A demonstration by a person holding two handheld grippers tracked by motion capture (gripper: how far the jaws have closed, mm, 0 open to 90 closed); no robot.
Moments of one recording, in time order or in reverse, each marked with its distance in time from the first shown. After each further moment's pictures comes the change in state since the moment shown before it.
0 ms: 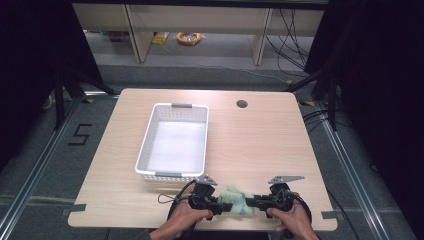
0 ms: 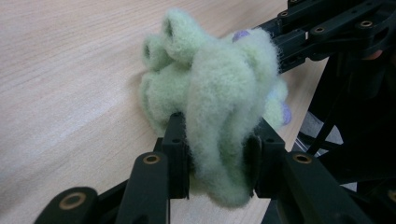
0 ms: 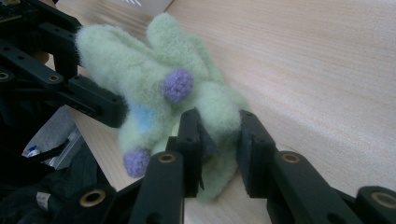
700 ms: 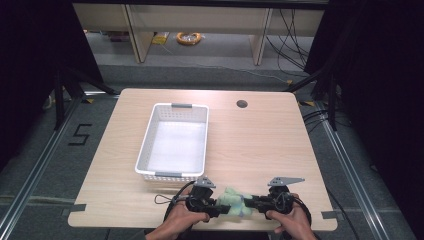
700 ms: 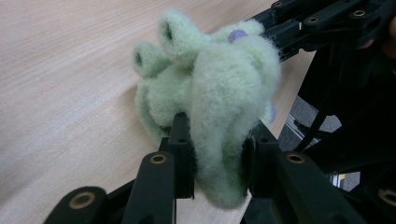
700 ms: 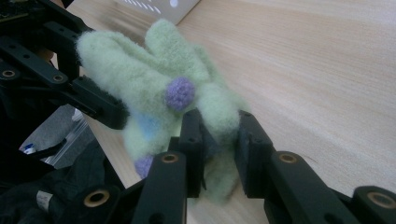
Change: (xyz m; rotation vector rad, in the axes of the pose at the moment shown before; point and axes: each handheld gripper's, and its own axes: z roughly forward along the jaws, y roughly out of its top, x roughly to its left) left arm -0.008 -0.001 -0.016 0.037 0.010 0.053; right arm 0.013 -0.001 -0.003 -0.037 0.020 -0.032
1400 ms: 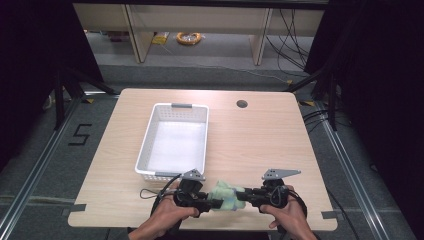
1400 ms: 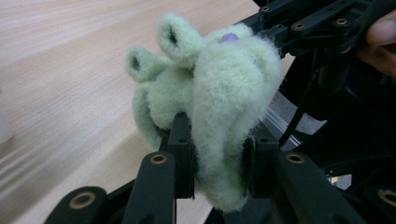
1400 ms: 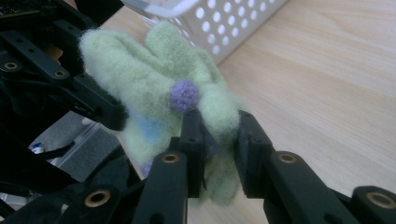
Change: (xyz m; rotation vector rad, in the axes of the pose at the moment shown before) left arm -0.007 0.016 -0.052 -0.056 -0.034 0.007; right arm 0.031 0.033 -0.005 -0.043 0.043 -0.077
